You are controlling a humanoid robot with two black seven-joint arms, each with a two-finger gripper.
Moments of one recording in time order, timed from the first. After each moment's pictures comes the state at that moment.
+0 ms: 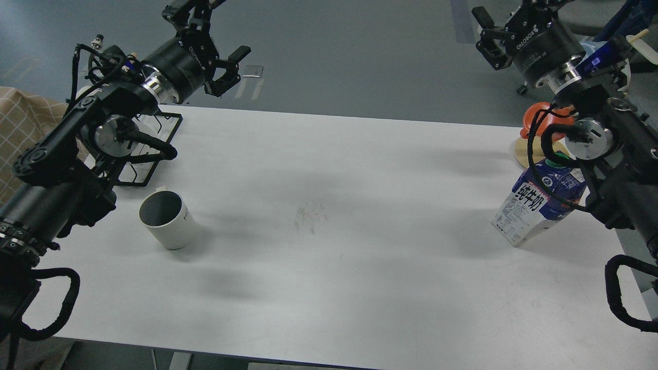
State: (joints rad) left arm -0.79 0.38 -1.05 -0.90 0.50 -0.41 -0.05; right arm 0.96 -0.23 1.03 0.61 -0.67 0.49 0.38
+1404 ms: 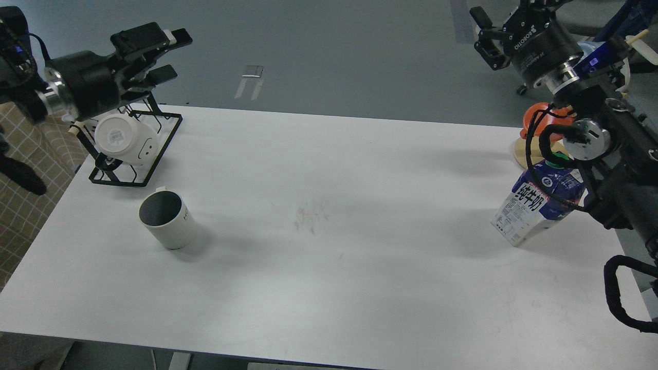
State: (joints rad) left arm -0.59 1.02 -1.00 -1.43 0.96 -0.49 -0.09; right arm 0.96 -0.22 1.03 0.62 -0.67 0.48 0.38
